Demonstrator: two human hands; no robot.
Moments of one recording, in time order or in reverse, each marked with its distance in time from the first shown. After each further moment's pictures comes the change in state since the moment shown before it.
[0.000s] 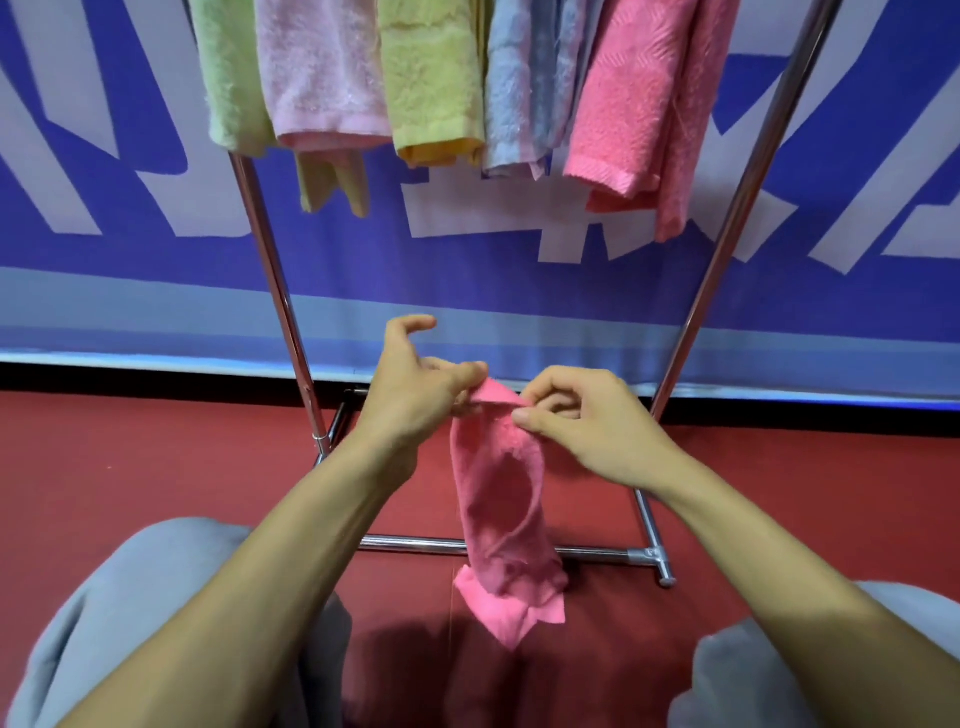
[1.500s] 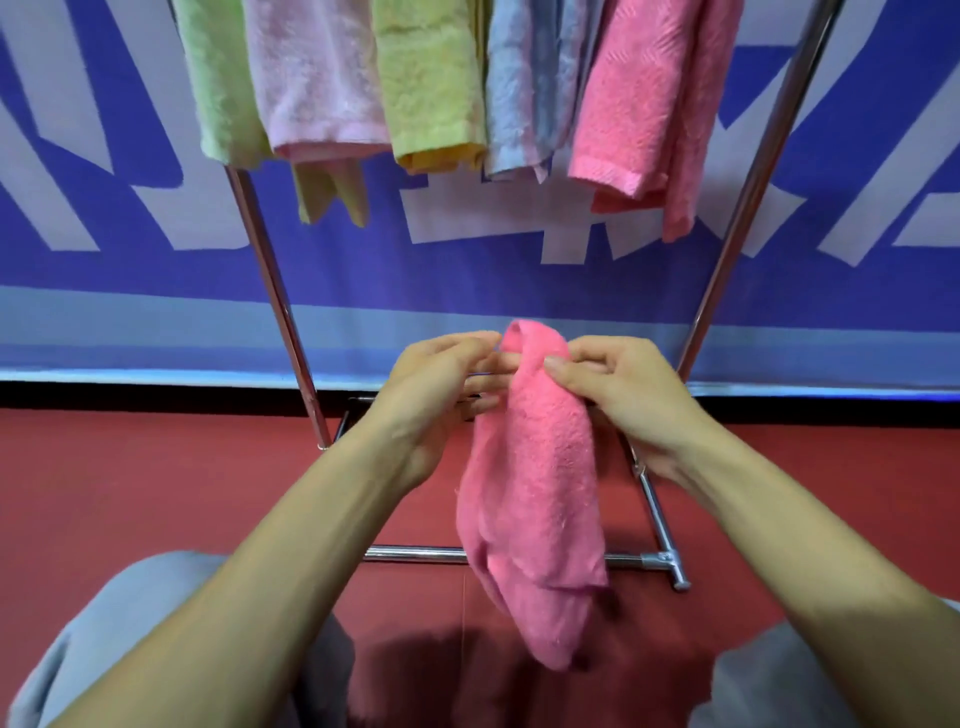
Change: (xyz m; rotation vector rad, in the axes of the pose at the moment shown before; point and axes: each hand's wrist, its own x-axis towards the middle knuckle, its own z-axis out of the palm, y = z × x) left_hand 0.013 0.012 0.004 -0.233 -0.218 -0.157; right_hand 0.017 -0.008 -0.013 0.400 0.109 0.125
